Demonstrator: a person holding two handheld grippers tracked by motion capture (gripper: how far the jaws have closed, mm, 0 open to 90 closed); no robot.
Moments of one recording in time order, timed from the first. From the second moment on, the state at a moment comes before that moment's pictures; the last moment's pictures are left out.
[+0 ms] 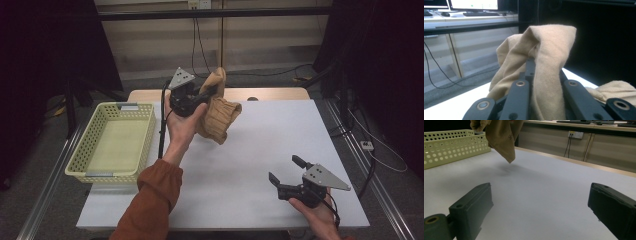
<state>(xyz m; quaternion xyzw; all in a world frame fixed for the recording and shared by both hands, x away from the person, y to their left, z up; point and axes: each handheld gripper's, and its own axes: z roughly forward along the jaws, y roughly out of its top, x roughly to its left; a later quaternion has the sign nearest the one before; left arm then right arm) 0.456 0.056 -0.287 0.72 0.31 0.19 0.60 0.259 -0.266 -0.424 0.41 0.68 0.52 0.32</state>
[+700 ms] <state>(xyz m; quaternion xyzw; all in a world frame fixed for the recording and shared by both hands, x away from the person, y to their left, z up) 0.462 0.047 -0.324 0.73 0.30 0.17 0.58 0.259 -0.265 -0.424 0.41 0.68 0.52 0.32</state>
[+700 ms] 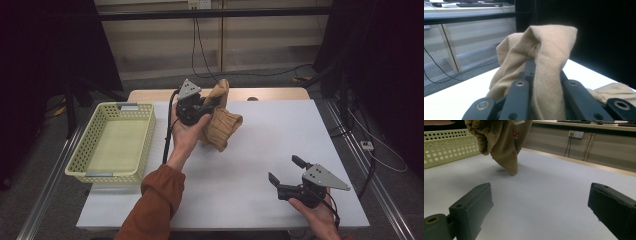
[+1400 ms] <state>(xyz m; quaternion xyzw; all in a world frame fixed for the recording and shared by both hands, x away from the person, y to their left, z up) 0.464 0.043 -0.365 0.77 0.31 0.16 0.54 0.259 -0.265 -0.424 0.41 0.68 0.52 0.32</state>
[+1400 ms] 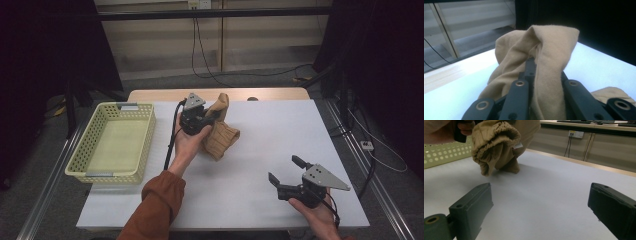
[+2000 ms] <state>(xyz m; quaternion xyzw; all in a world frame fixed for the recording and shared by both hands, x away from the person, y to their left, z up) 0.464 0.040 -0.396 0.79 0.32 0.14 0.50 0.259 -0.265 -0.424 0.41 0.68 0.52 0.32</state>
